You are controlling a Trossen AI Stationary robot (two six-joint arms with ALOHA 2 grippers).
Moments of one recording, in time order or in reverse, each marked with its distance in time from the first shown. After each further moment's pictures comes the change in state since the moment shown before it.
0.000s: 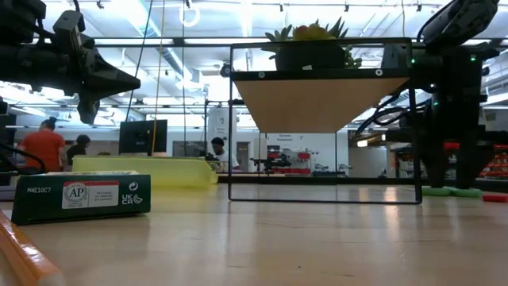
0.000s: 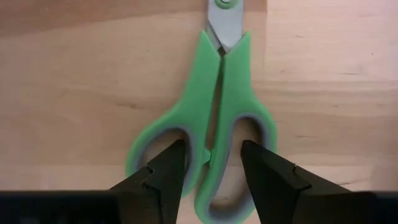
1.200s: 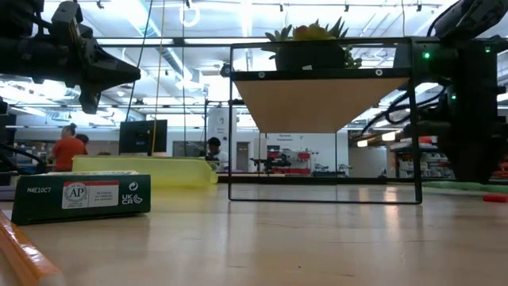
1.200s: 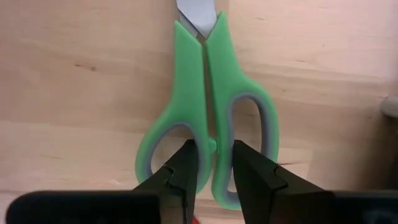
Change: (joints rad) left arm 0.001 0.000 0.038 0.001 -0.003 0.080; right arm 0.000 -0.135 -0.019 -0.085 -0.028 -0.111
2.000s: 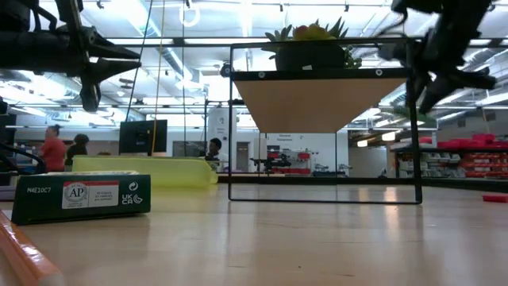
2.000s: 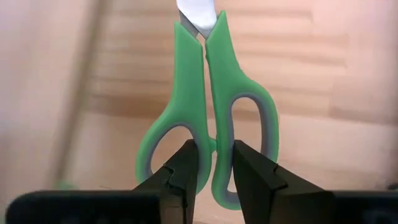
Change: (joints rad) left arm 0.000 0.000 0.003 0.105 0.000 -0.238; right arm -0.002 -0.221 0.294 -0.189 0.315 -0.060
